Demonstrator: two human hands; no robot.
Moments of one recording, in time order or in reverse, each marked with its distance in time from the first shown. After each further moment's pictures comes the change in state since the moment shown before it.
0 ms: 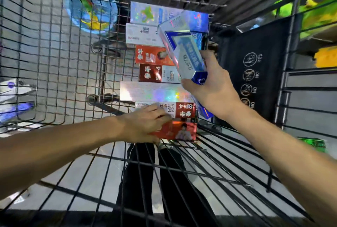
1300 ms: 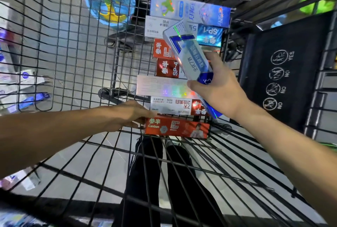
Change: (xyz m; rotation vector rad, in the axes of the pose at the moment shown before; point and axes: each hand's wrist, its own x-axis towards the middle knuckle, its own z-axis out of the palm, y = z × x) left_hand -0.050 -0.024 -0.008 -1.231 -0.008 -0.928; right_hand 0.008 -0.003 0.034 -0.007 -0.090 -0.013
